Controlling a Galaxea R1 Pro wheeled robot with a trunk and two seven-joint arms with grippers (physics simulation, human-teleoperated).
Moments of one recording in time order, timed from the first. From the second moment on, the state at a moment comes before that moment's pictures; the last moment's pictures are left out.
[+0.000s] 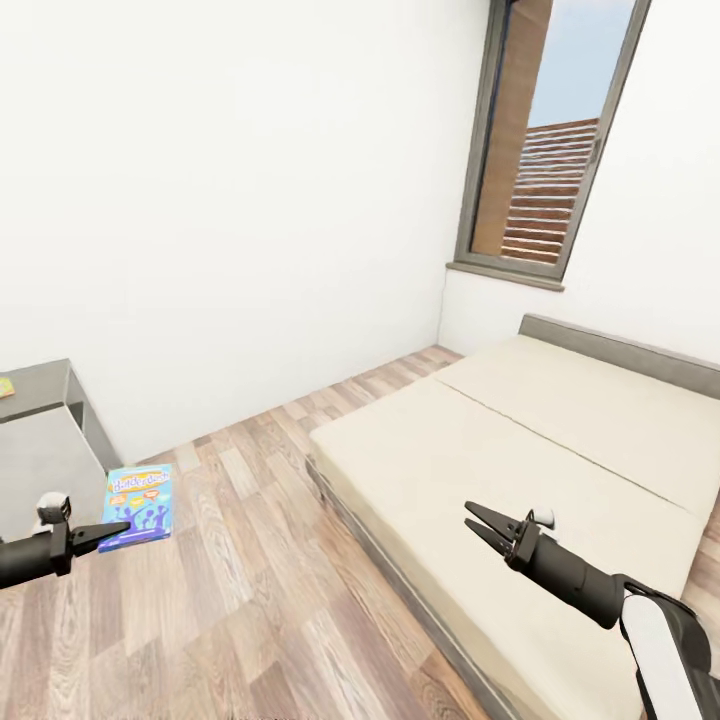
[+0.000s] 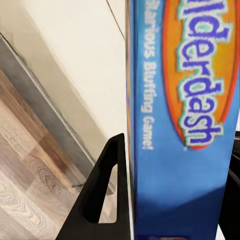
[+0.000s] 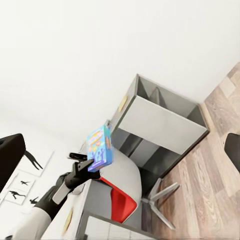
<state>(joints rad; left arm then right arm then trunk) -0.58 0.62 0.32 -0.64 0.07 0.85 -1.57 -0.19 -0.06 -0.32 -1.57 -0.76 1.04 0.78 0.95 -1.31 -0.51</state>
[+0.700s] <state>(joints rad) -0.58 0.60 0.30 -0.64 0.07 0.85 -1.57 -0.19 -0.06 -0.32 -1.57 -0.76 1.04 0.78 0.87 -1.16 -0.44</state>
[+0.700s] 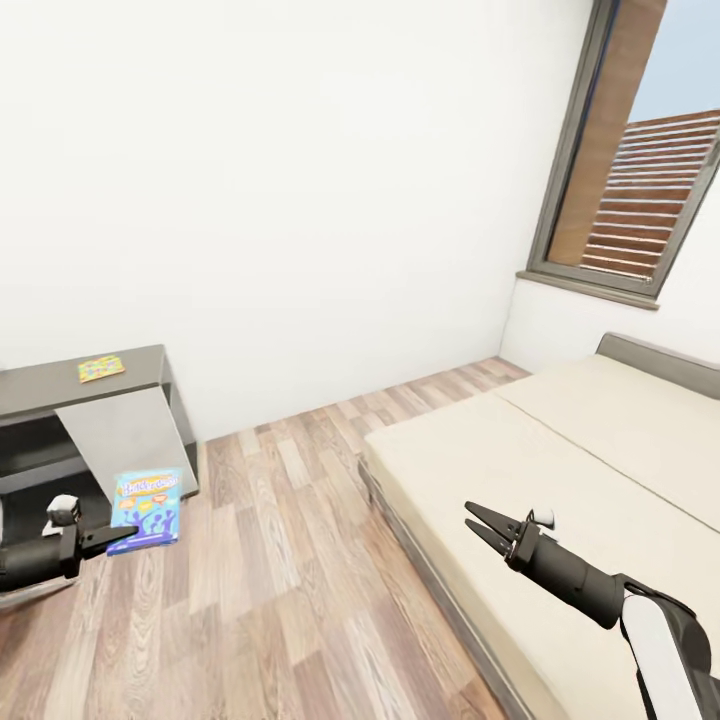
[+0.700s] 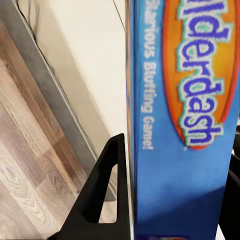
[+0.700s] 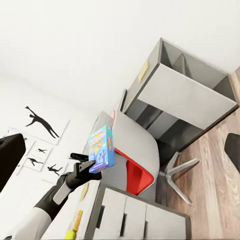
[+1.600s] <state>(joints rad) -0.59 0.53 0.29 -0.65 0.07 0.85 -1.47 -0.19 -0.06 -0.32 -1.57 -0.74 1.04 0.78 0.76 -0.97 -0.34</state>
